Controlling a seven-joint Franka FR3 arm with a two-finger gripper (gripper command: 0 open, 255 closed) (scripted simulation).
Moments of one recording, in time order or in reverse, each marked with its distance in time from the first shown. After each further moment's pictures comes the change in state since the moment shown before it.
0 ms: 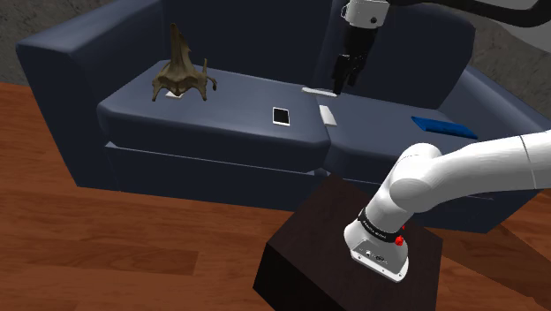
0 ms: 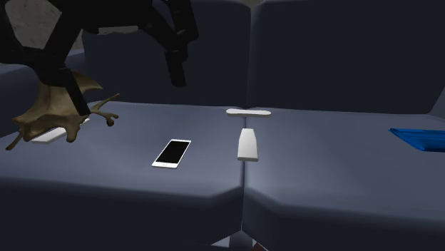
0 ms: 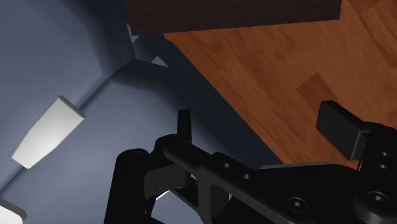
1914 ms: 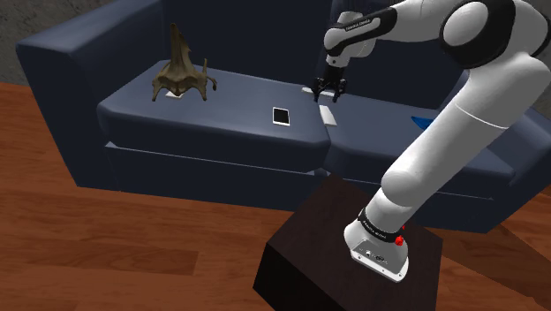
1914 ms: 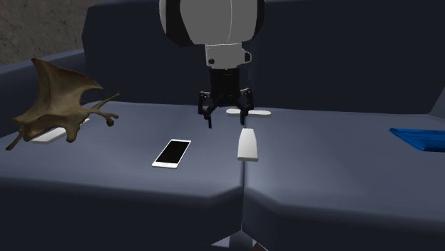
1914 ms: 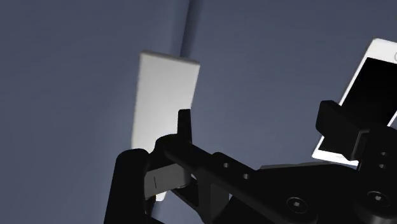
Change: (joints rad) arm -0.243 0.714 -0.353 0.166 0.025 0.599 0.062
